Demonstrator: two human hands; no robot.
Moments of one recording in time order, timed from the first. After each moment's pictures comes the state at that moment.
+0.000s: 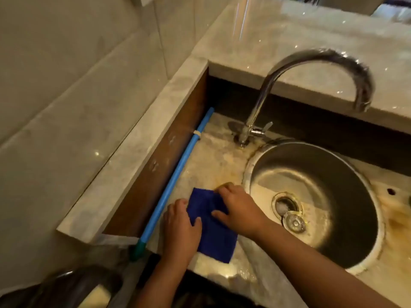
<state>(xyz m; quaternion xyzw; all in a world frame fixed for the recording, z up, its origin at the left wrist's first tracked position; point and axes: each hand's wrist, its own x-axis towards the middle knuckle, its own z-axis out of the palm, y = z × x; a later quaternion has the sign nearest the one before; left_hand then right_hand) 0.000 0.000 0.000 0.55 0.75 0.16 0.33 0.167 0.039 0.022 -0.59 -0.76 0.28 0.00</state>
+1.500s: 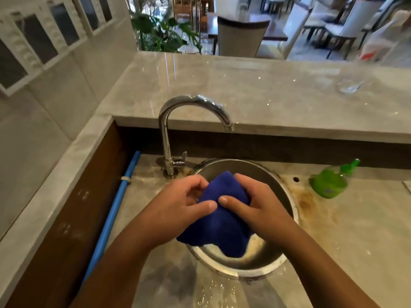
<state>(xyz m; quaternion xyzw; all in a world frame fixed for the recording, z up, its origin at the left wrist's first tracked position) 0.124 0.047 0.202 0.72 0.34 0.14 0.58 0.309 -0.033 0.180 -0.63 -0.58 0.35 0.38</state>
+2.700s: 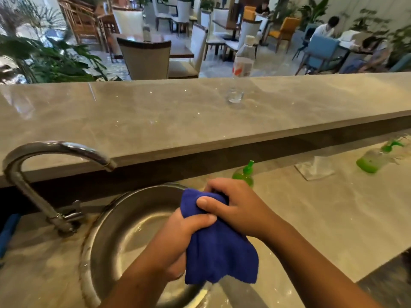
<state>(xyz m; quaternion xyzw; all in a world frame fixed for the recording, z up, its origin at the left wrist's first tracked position) 0.318 -0.014 0.183 0.39 0.23 0.13 0.88 0.460 -0.088 0.206 -0.73 -0.56 0.20 0.33</state>
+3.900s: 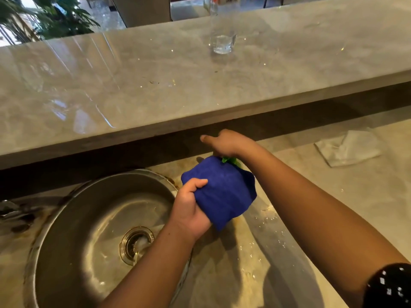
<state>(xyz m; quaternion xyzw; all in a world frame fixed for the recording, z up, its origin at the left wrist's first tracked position) 0.527 -0.022 0.068 0.13 0.34 0.17 0.92 0.700 0.011 0.093 -0.83 -0.39 0.36 0.15</state>
